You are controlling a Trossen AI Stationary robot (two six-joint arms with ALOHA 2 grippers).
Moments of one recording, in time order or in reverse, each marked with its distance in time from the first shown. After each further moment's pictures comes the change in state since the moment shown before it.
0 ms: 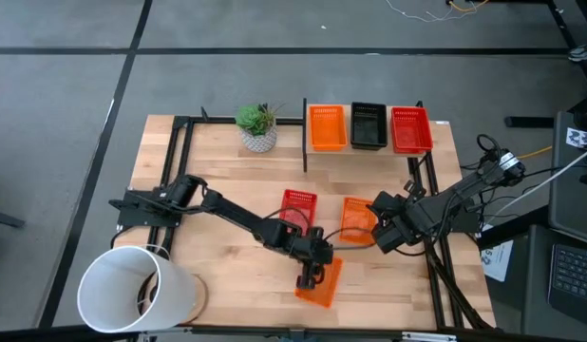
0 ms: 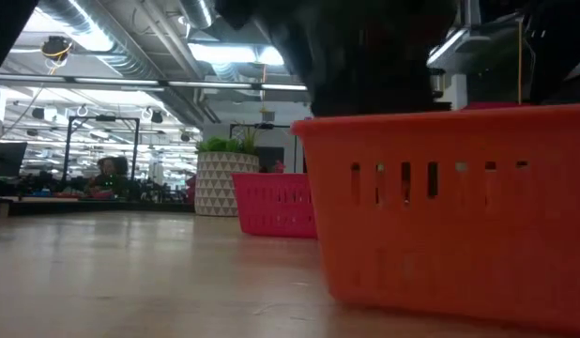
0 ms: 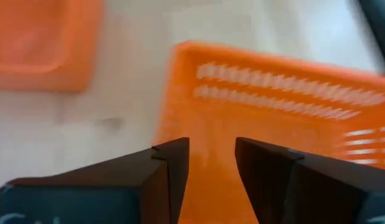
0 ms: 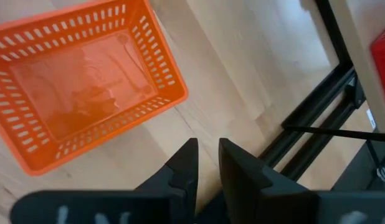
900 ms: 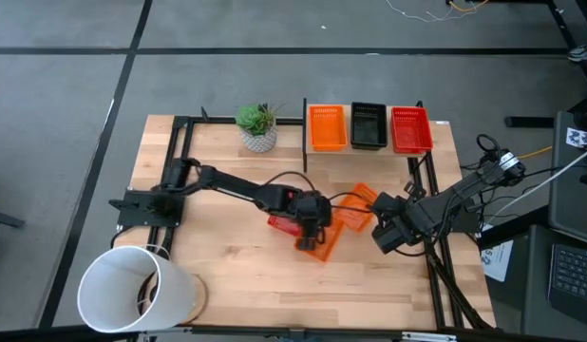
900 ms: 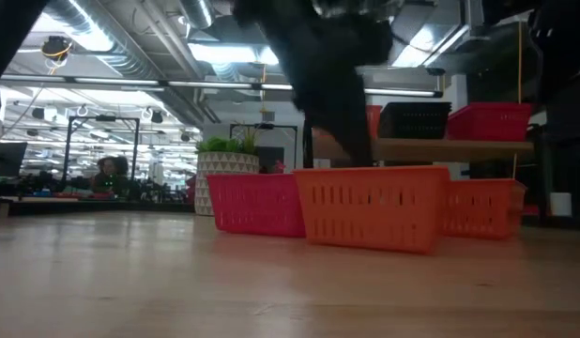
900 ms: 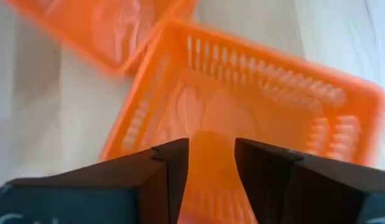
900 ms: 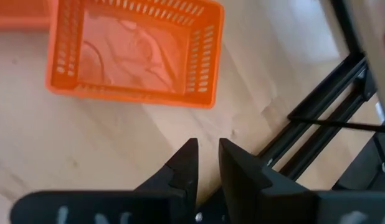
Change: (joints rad) left arm 0.186 -0.112 -0.001 -0.221 -0.016 0.181; right arm 0.000 0.000 0.001 0.003 -0.043 -0.003
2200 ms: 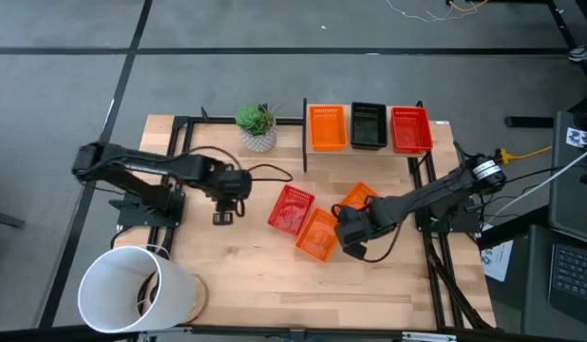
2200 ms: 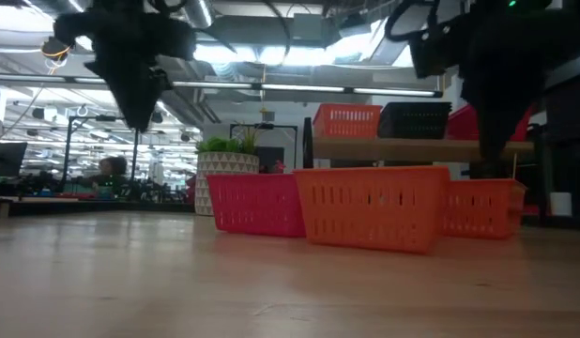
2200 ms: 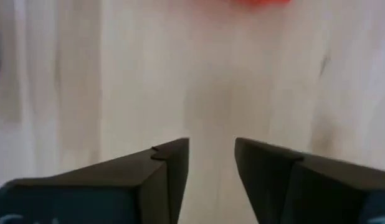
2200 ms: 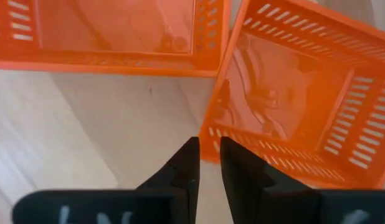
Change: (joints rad) left arm 0.084 -0.771 -0.594 -0.541 -0.026 -0.112; right arm -0.181 0.205 -0.004 0.488 -0.243 -0.381
